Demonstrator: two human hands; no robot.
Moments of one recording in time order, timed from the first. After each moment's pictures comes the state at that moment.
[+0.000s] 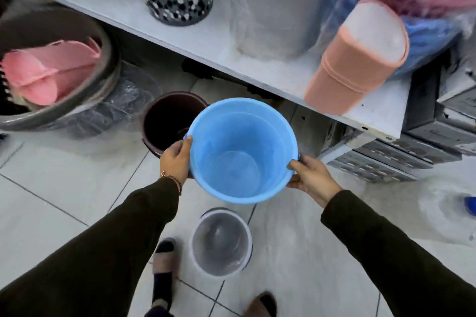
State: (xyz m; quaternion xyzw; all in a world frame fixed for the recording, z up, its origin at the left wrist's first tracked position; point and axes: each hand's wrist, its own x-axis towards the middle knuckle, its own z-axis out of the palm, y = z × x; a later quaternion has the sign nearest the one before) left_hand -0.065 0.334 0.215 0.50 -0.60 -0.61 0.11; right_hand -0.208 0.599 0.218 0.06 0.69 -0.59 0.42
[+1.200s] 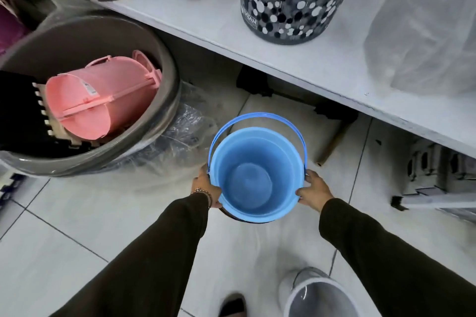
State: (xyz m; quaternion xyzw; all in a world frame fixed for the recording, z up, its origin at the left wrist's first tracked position) left_hand -0.061 0.049 0.046 0.53 -0.62 -0.56 -0.13; right_hand -0.201 0.286 0.058 0.09 0.81 -0.42 0.40
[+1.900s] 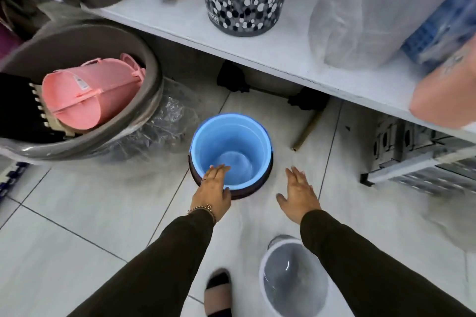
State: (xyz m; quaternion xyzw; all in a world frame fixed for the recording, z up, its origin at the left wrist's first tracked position) left_hand 0.003 0.180 0.113 0.25 -0.90 -0.34 -0.09; right_hand -0.107 0.378 0.110 -0.16 0.93 -0.14 0.29
